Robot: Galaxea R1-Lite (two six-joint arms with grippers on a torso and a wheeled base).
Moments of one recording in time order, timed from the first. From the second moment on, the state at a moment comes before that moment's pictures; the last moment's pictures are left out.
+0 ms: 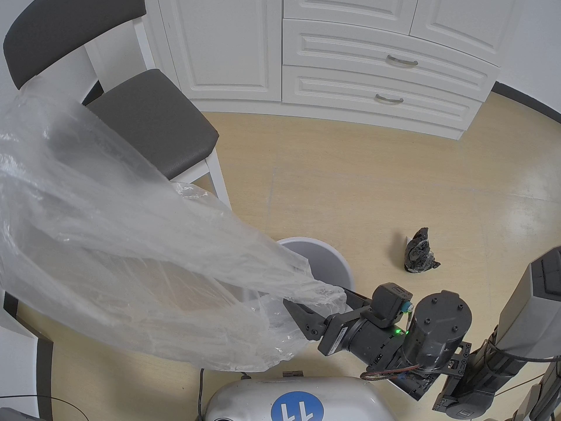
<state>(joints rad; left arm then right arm) -0.85 0.82 -0.40 -0.96 -0.14 0.21 0.93 2.00 -0.39 -1.55 -0.31 0.46</state>
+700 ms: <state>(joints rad) -0.84 0.81 -0.45 -0.95 -0.09 0.17 0.91 2.13 -0.45 -1.55 -0.36 0.47</state>
